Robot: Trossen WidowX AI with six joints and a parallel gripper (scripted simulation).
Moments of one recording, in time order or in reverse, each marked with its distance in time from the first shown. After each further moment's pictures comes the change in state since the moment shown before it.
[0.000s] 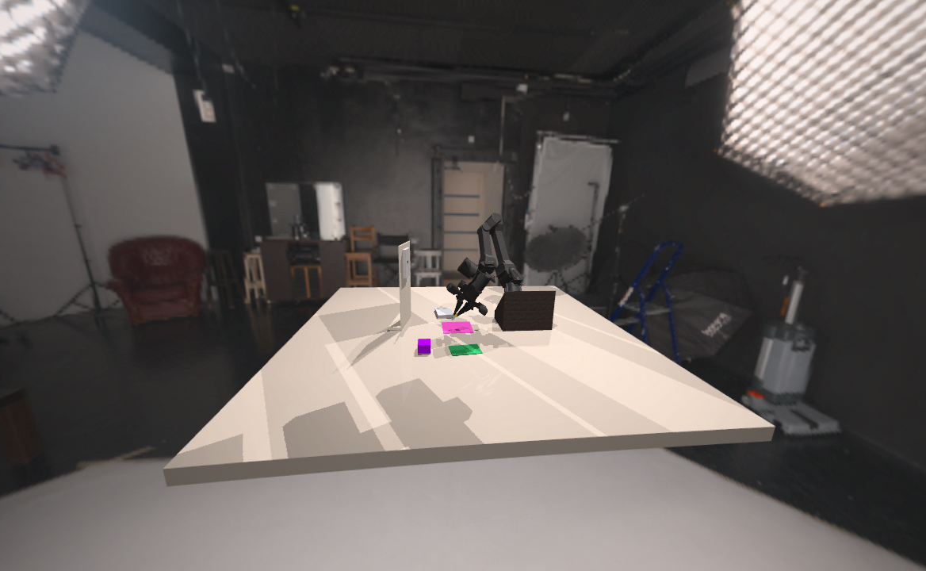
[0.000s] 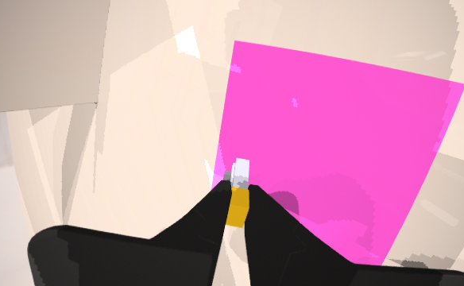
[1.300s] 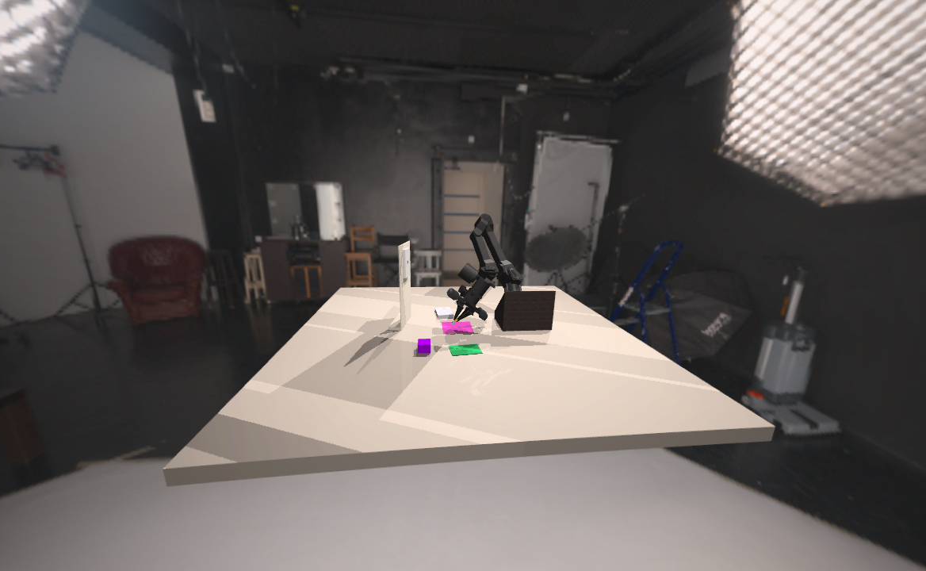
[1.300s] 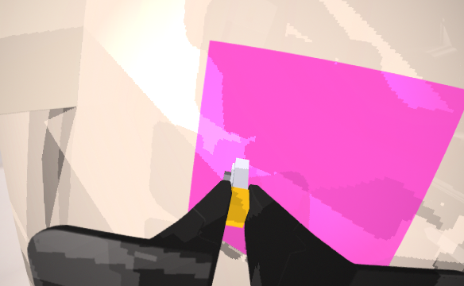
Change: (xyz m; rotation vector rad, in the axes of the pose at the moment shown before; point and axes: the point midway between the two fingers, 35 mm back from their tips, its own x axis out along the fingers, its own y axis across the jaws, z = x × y) arm 0.017 -0.015 0.003 -0.004 -0.005 0.003
